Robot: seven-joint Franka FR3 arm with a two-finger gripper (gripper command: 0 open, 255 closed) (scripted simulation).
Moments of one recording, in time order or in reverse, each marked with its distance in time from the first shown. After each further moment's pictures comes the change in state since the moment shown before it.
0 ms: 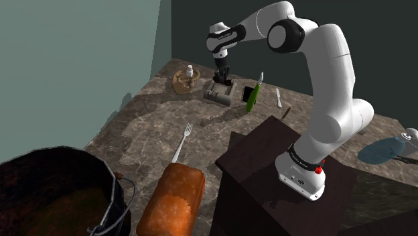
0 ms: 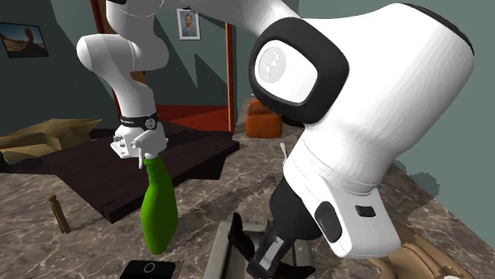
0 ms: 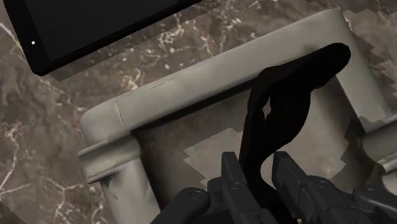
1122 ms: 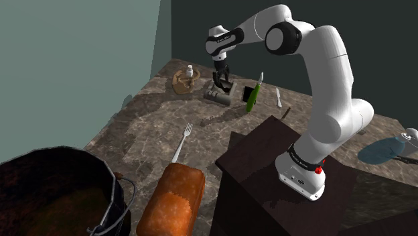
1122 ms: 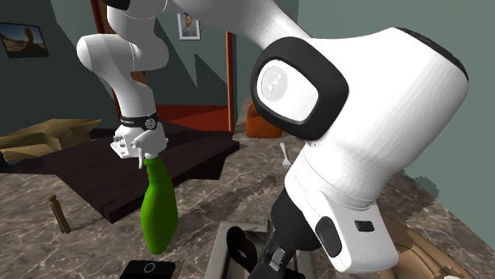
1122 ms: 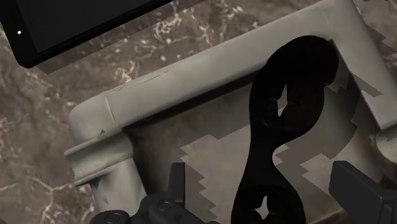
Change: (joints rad) arm 0.002 0.034 0.000 0.016 -0.001 0.018 0.005
